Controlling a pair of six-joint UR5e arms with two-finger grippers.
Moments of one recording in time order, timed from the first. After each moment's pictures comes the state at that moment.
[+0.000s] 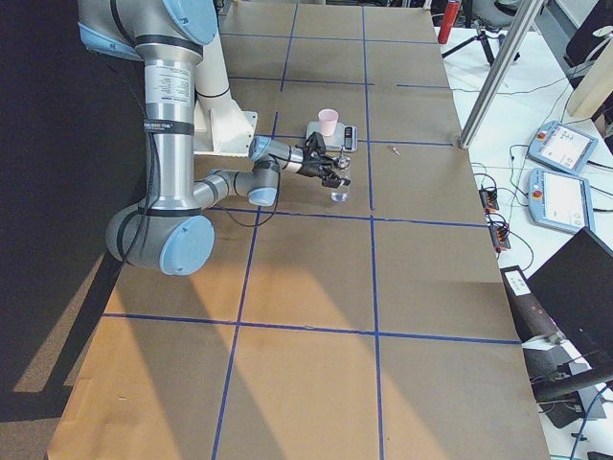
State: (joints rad) left arm -1.49 -1.60 -1.62 -1.81 -2.25 0.25; right arm 0.36 -1.63 1.75 -0.42 0.84 0.93
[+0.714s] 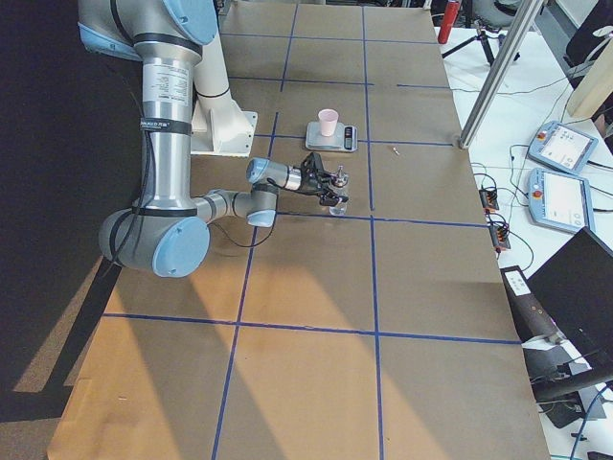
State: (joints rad) left arm -1.49 -1.60 -1.62 -1.81 -2.25 0.24; right arm 0.36 -1.64 1.71 -0.36 0.84 0.94
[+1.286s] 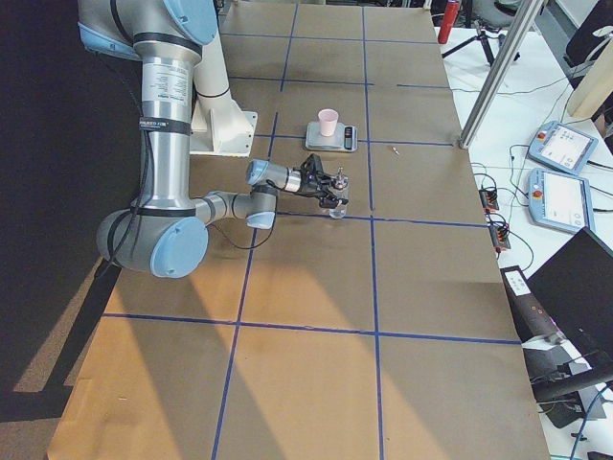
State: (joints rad) left arm -1.49 -1.60 -1.62 -1.81 -2.25 0.25; right arm 0.36 -1.65 1.70 -0.36 0.83 0.94
